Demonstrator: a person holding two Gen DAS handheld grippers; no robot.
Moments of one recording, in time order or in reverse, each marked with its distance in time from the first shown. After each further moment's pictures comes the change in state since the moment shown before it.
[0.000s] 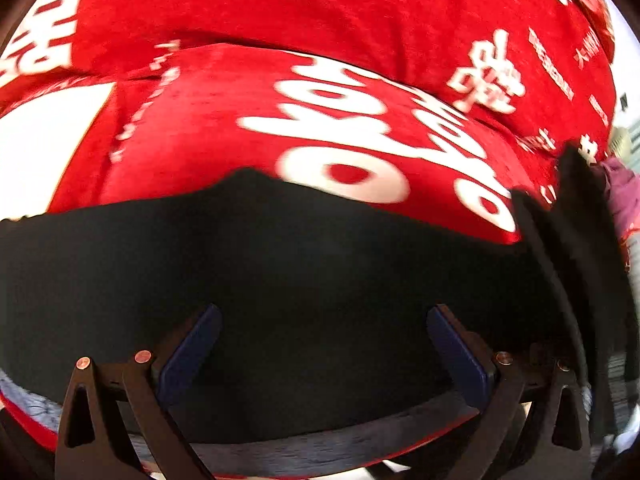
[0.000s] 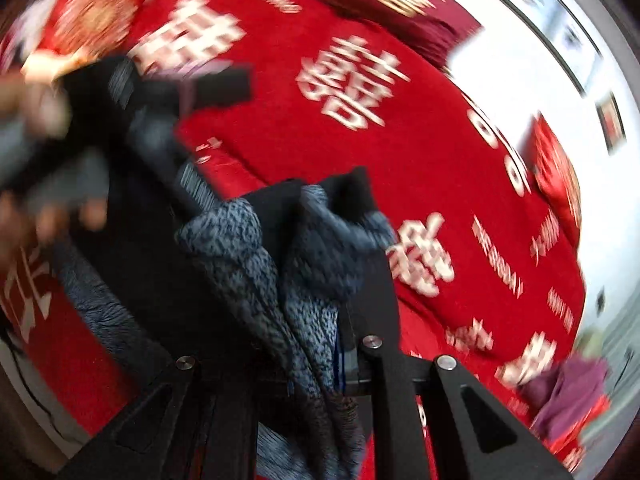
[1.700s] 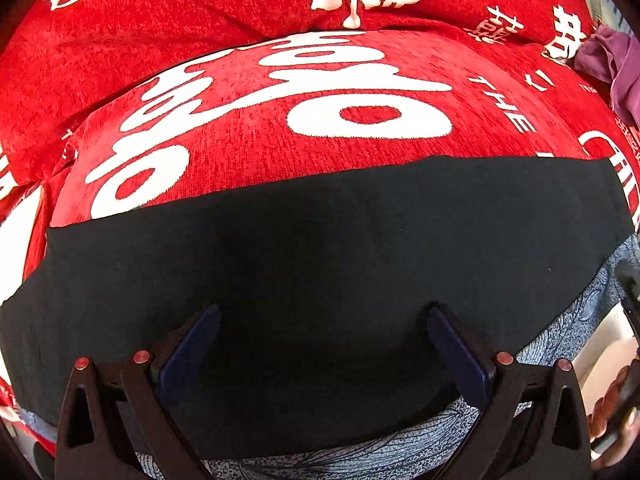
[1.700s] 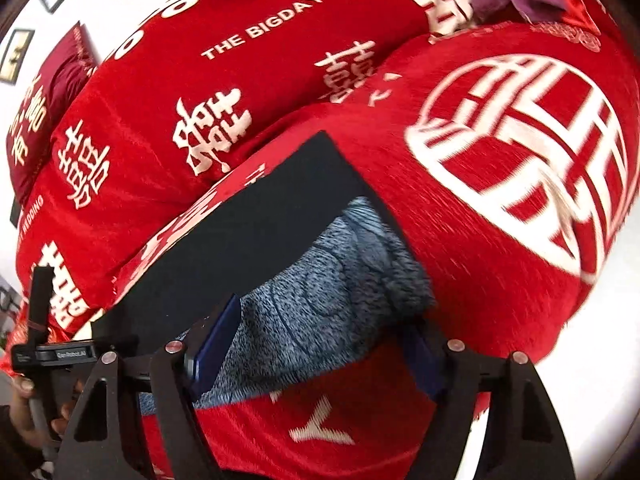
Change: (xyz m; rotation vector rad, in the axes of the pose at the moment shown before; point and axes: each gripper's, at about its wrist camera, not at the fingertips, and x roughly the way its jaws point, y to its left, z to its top) left arm 0.095 -0.203 -0.040 0.336 0.028 0.207; right arm 0.033 -0.209 -0.330 1.353 0.202 0.182
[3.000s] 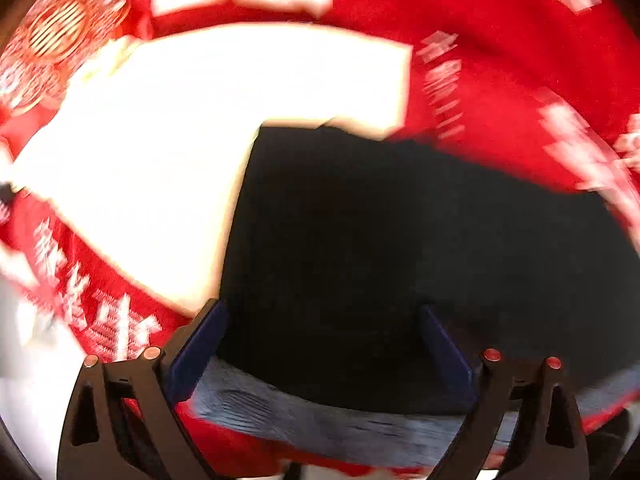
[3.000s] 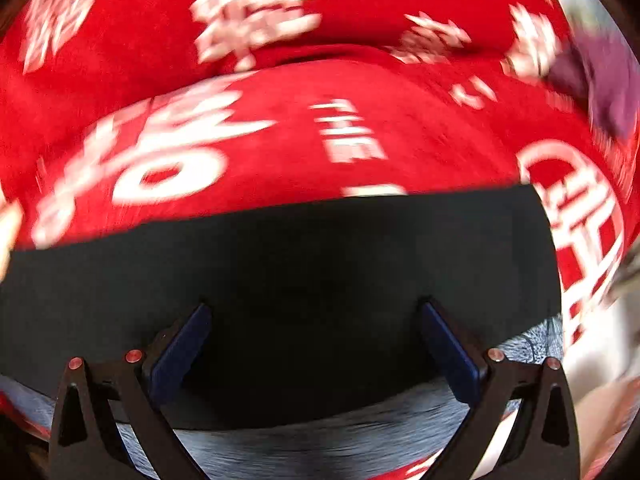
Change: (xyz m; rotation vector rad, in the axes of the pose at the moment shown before) left arm -0.039 0.432 -0.163 -0.559 0.020 0.186; right arm 0.088 0.126 0.032 -0.270 0.283 -0.354
